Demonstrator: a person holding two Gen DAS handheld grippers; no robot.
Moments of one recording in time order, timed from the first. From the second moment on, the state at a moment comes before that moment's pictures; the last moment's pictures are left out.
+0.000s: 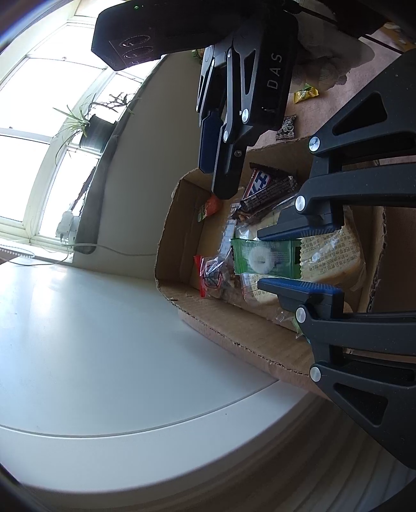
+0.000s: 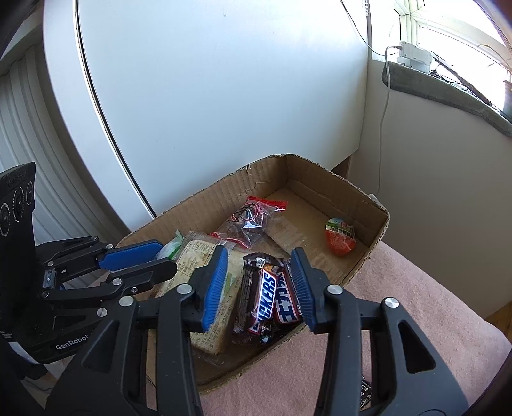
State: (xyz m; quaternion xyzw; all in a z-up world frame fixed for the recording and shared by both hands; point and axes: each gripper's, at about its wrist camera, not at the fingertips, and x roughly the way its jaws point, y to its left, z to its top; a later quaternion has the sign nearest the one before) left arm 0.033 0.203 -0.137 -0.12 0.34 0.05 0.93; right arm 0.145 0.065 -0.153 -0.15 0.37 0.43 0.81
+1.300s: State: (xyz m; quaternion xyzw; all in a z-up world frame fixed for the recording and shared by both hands) left arm 0.005 0.123 -0.118 -0.10 0.31 0.01 0.94; right arm 0.121 -0.092 -0.126 -0.11 0.32 0.33 0.88
